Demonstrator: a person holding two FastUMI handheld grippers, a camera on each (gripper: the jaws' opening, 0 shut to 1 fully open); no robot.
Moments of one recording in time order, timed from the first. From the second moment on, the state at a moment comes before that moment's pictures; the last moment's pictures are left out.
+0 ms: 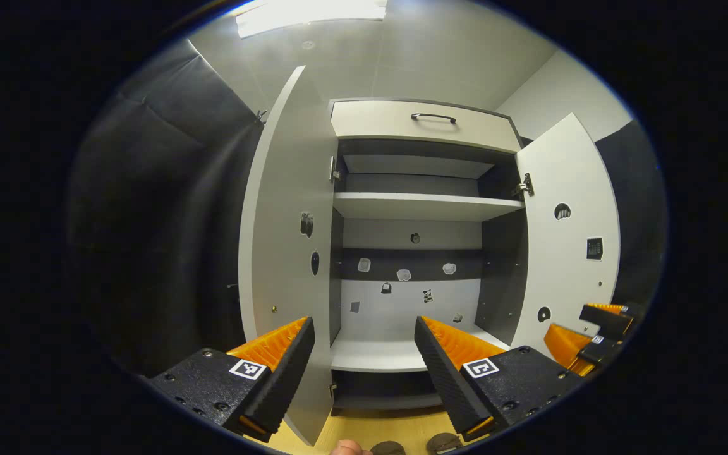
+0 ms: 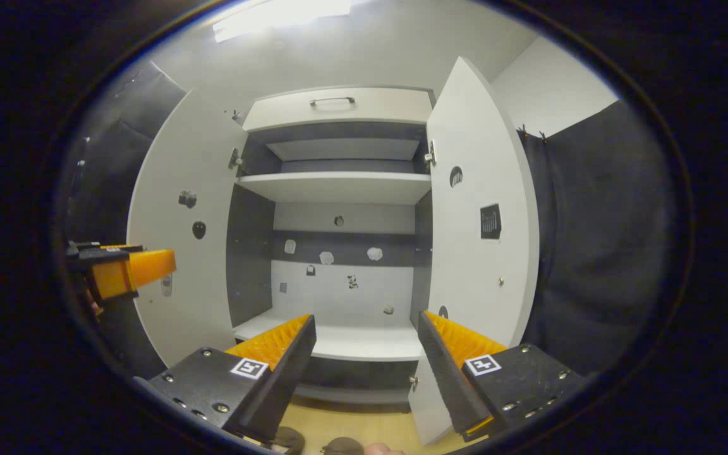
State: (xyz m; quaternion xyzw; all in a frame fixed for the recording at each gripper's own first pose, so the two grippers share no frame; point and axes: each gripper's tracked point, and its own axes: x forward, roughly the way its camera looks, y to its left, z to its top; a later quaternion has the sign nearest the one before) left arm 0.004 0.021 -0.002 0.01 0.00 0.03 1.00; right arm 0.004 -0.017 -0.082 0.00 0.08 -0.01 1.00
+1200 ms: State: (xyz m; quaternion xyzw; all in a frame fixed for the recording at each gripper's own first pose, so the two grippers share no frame) left arm -0.025 0.088 -0.001 0.03 0.01 0.12 0.99; right arm -0.140 0.010 -0.419 0.03 0.44 0.06 0.89
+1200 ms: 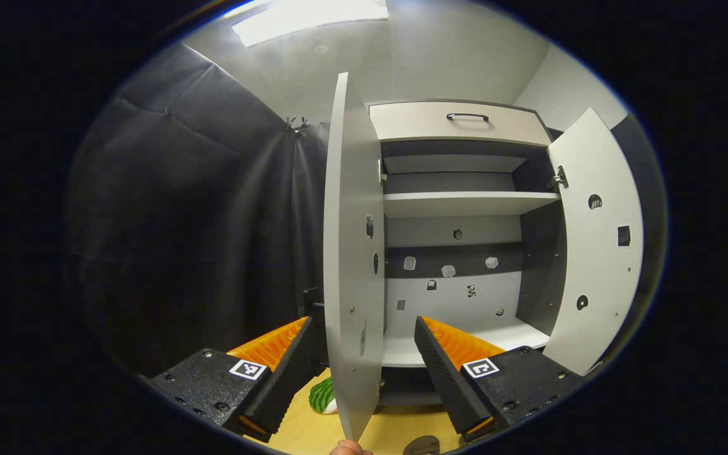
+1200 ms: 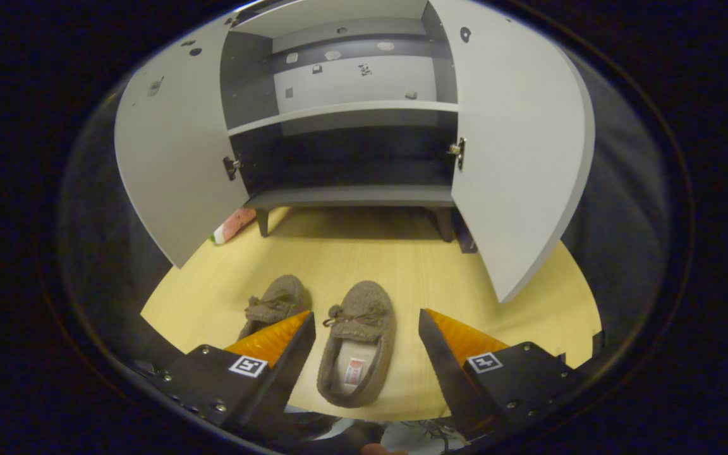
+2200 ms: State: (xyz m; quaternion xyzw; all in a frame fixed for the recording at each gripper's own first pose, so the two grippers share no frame) left arm -0.051 0.168 -0.005 0.07 0.03 0.21 0.98; right arm -0.135 0.067 -0.550 -0.01 0.54 0.07 0.84
